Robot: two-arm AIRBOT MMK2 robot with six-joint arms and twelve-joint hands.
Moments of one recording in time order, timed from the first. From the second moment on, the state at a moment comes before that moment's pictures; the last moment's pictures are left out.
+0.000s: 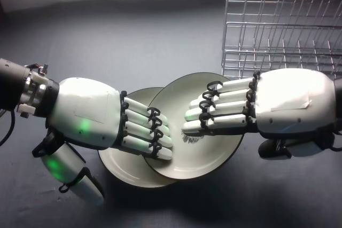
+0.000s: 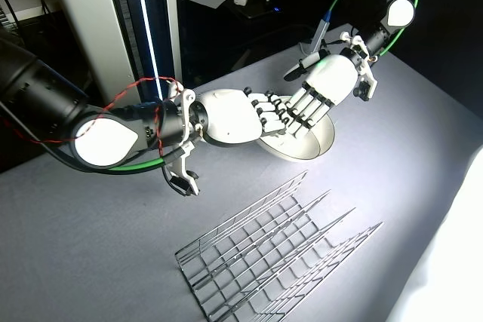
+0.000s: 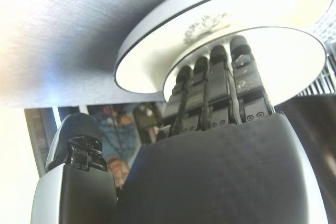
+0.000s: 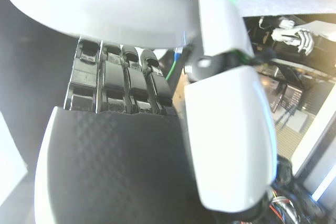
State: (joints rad) left arm 0.49 -1.17 1.54 1.69 -1.02 -0.12; right arm -0.61 -1.11 1.24 -0.92 0.83 -0.28
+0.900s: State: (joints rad) left arm 0.49 -1.17 1.54 1.69 -1.03 -0.12; right arm -0.60 -1.22 1.32 -0.91 0.77 -0.28
